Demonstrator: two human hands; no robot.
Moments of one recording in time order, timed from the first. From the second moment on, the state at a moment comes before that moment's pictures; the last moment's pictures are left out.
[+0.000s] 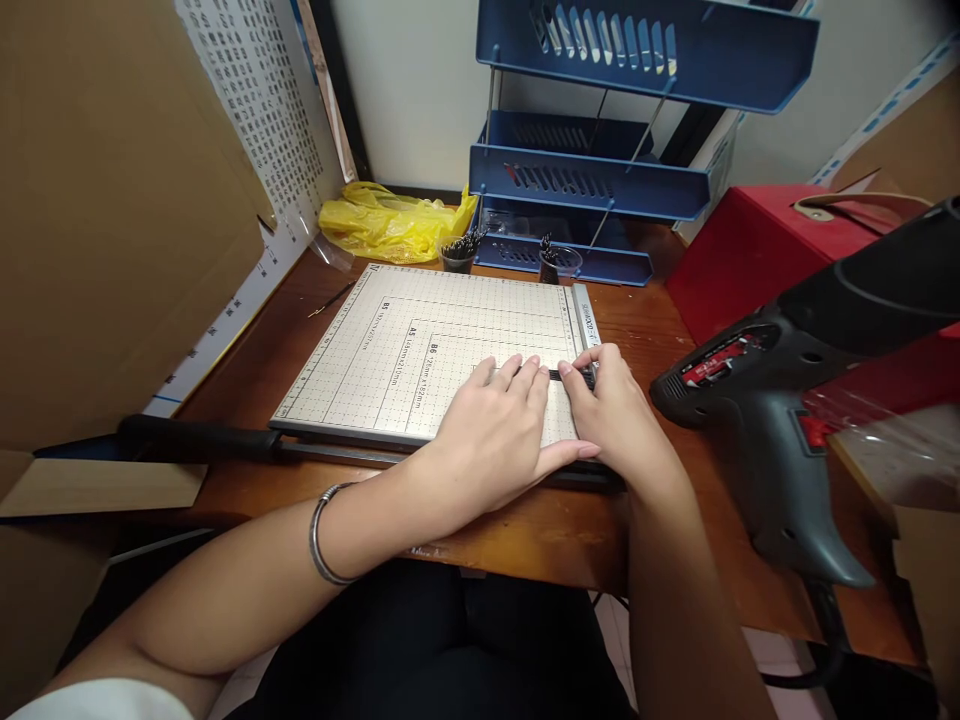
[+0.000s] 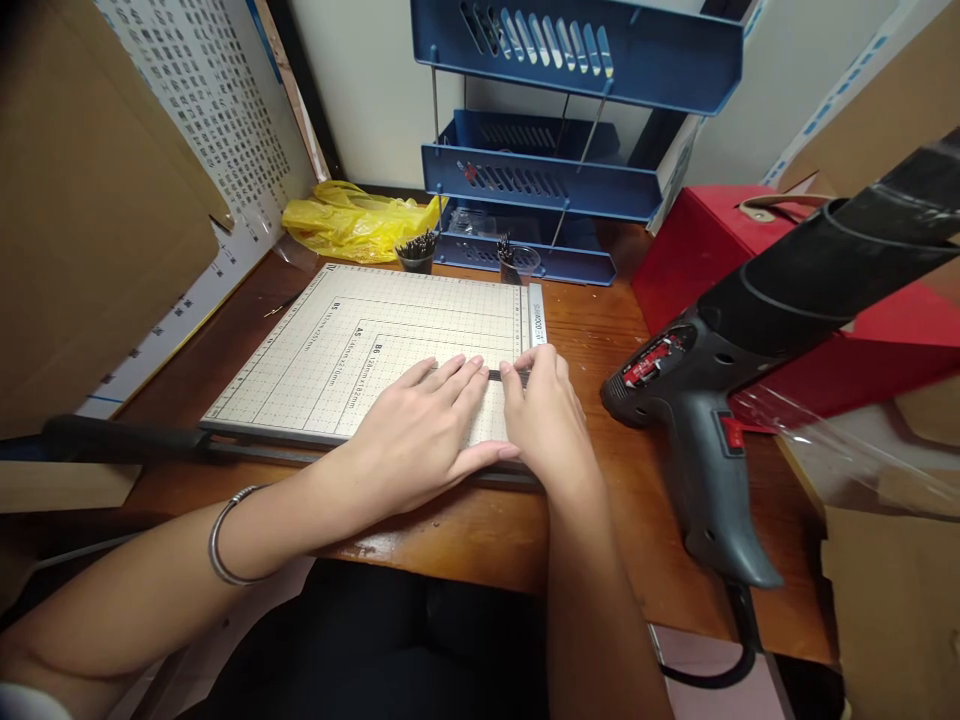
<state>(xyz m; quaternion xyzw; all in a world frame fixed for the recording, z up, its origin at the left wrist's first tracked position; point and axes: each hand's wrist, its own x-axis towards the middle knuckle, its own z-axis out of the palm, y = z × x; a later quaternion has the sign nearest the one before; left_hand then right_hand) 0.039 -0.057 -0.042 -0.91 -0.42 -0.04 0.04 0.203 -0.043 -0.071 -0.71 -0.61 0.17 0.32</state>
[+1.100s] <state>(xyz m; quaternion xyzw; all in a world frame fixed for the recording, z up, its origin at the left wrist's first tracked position) 0.036 -0.056 -0.039 -0.91 -0.41 -0.06 0.04 0.200 -0.043 -0.068 -0.72 -0.59 0.17 0.32</state>
